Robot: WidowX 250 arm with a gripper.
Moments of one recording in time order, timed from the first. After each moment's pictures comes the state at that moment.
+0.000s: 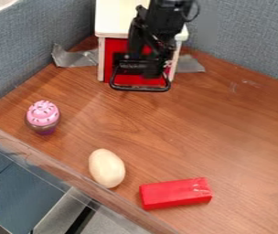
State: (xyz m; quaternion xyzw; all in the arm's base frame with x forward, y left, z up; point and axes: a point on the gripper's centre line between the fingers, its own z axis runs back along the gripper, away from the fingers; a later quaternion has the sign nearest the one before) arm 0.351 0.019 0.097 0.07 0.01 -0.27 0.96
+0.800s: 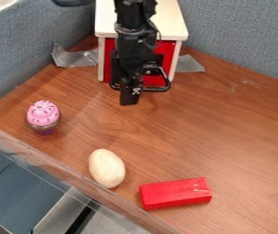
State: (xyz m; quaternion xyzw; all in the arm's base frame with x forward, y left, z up) arm 0.334 0.035 0.050 0.01 -0.04 -0.35 0.93
